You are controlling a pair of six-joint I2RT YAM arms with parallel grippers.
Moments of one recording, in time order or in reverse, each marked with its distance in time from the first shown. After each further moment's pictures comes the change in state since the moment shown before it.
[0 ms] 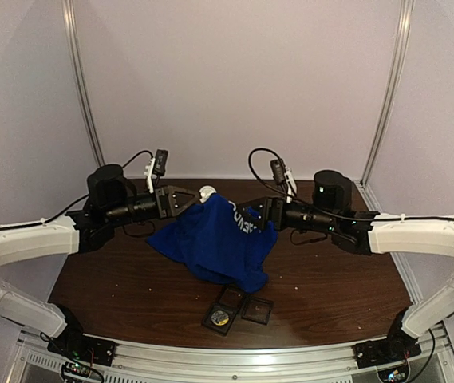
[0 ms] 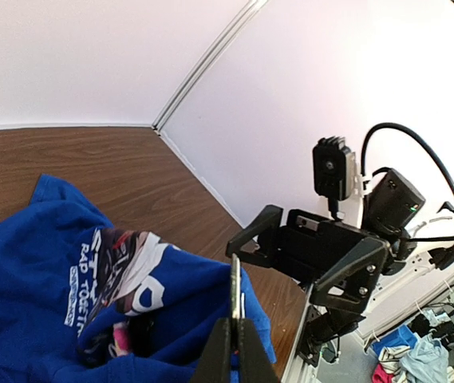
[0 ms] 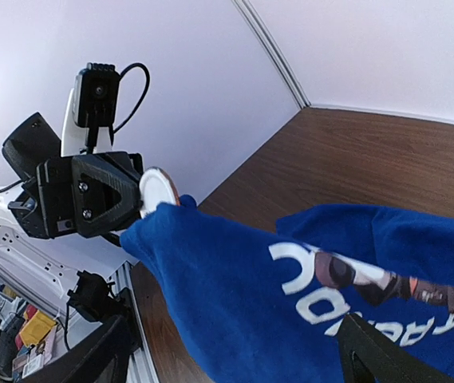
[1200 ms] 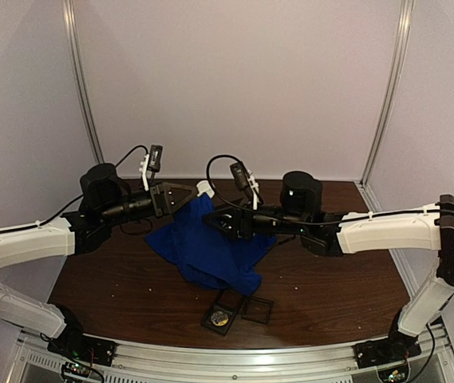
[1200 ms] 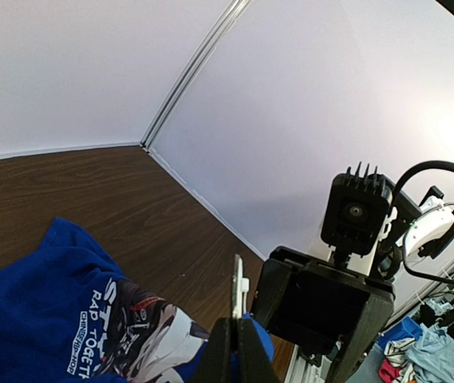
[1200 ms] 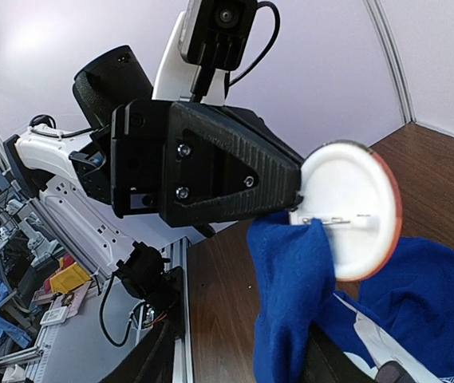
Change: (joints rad) left arm 0.000 -0.039 -0.003 0.019 0.000 0.041; right arm 0.134 0.210 0.172 0.150 -0.166 -0.092
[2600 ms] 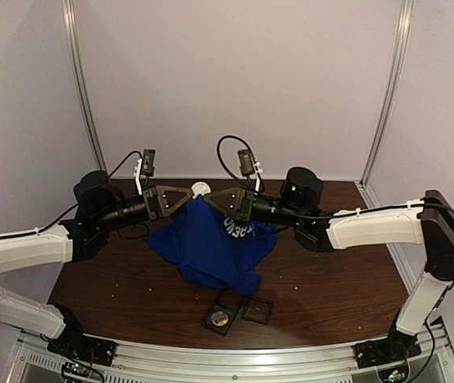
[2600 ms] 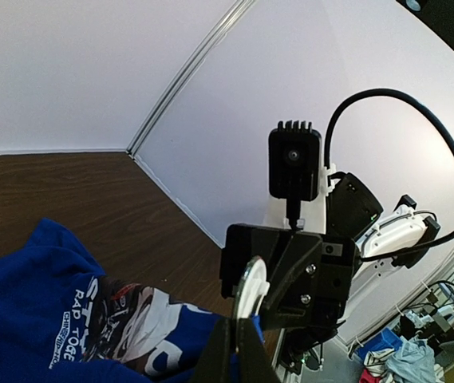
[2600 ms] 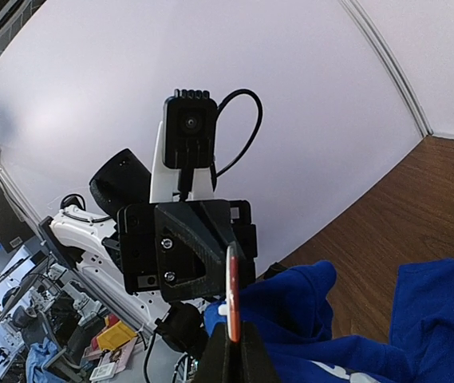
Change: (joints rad) left arm 0.006 -0.035 -0.082 0.119 0.029 -0.105; right arm -0.062 0.093 0.029 0.254 -0.024 0.289
